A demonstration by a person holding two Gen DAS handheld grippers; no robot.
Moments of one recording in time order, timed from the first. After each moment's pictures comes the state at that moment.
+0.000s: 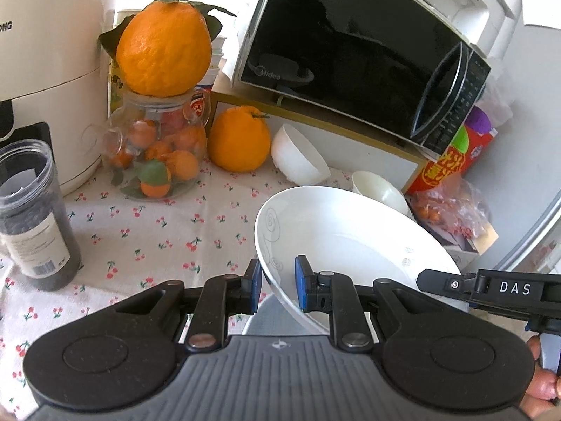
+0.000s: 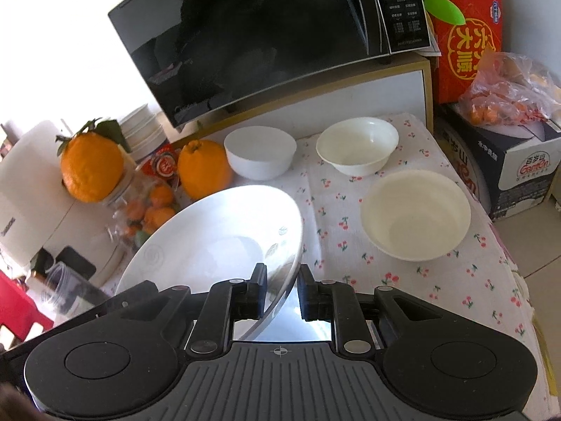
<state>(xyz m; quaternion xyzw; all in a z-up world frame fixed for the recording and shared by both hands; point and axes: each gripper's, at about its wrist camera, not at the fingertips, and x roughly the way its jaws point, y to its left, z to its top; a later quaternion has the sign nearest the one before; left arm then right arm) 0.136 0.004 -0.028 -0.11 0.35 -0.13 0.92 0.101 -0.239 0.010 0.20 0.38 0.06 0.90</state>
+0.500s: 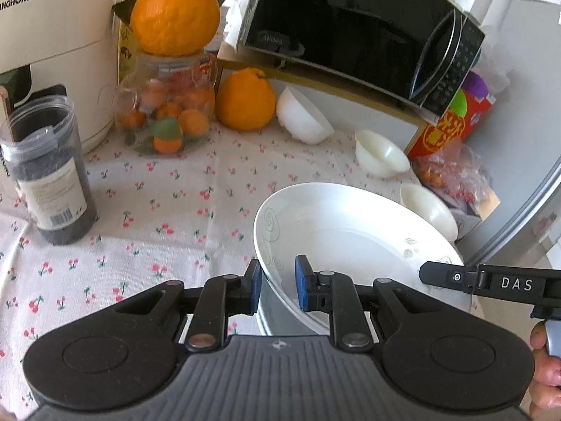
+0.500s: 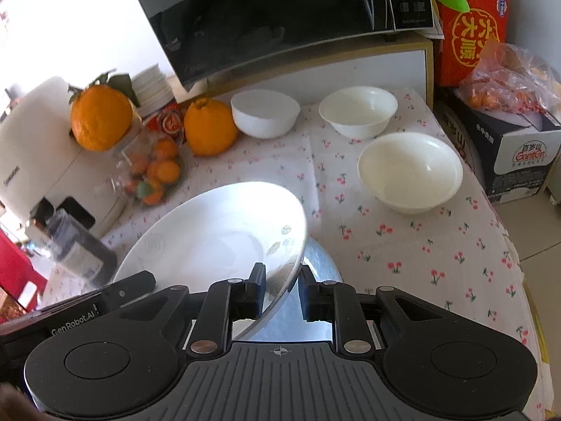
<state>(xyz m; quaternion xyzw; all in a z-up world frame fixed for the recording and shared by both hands) 0.107 0.009 -0.044 -0.09 0.39 -0.14 0.91 0.068 -0.226 -0.007 0.17 0.41 0.07 0.89</state>
